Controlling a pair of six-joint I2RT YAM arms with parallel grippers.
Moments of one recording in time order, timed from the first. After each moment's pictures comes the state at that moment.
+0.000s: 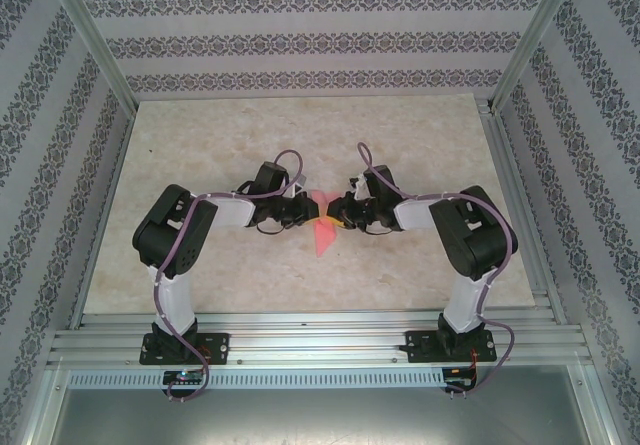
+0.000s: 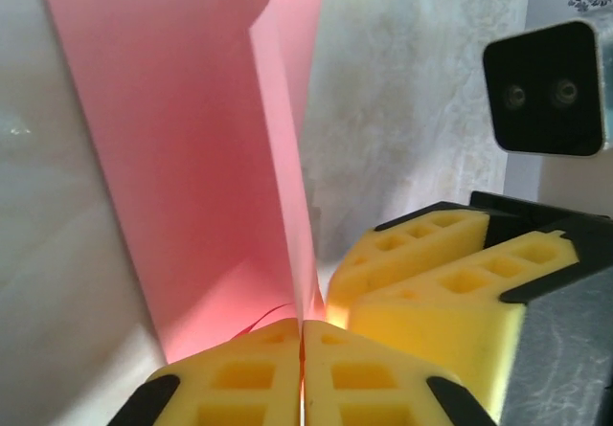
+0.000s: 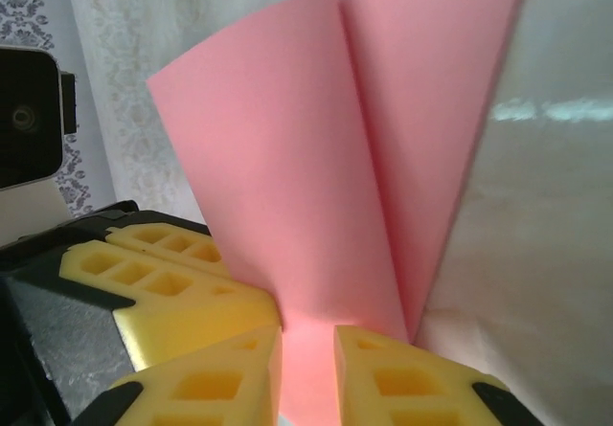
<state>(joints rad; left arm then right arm) -0.49 1.93 0.99 0.14 0.70 -0.84 0.41 1.82 0.84 0.16 -0.69 0.86</state>
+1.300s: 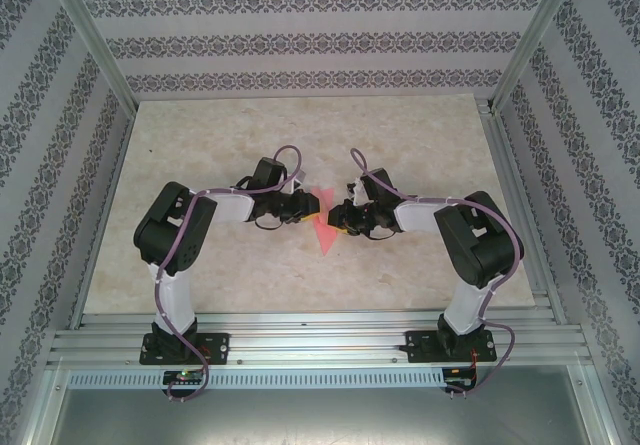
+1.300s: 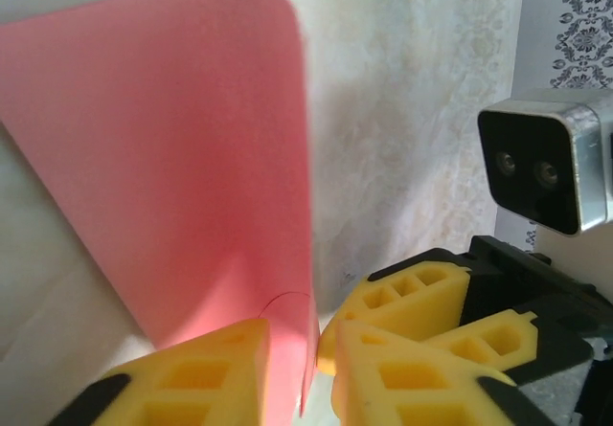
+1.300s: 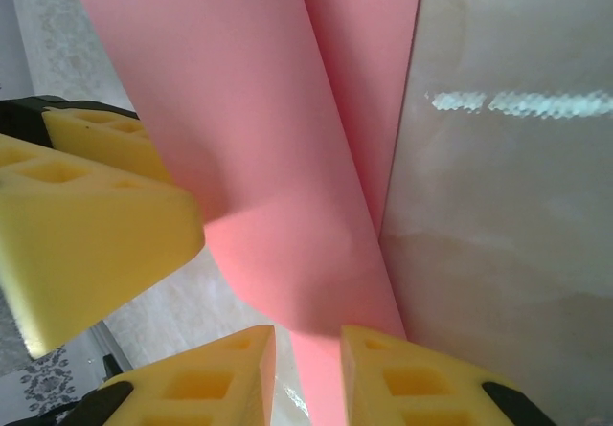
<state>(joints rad) -0.46 1.95 1.03 0.10 0.74 -0.80 0.46 1.80 0.84 0.03 -0.64 0.73</state>
